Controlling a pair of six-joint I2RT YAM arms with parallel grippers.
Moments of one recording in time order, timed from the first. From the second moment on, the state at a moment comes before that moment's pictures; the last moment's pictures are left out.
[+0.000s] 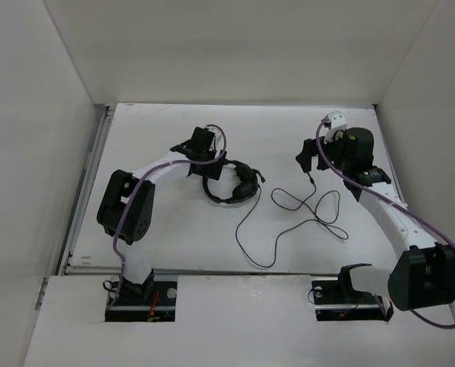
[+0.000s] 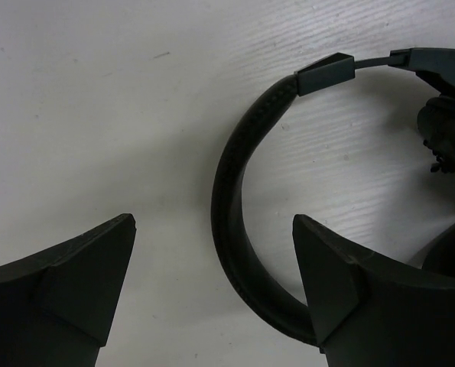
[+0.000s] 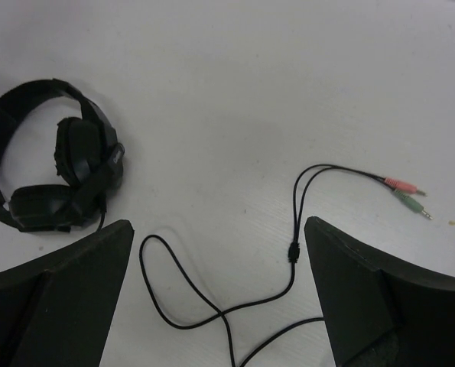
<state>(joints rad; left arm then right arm) -0.47 1.82 1.26 -0.37 -0.13 -0.08 0.12 1.23 0.93 -0.14 -0.31 -0.05</state>
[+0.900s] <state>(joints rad) -0.50 1.92 1.24 -0.33 -0.10 -0.09 -0.02 1.20 0.94 -0.10 -0.31 0.05</state>
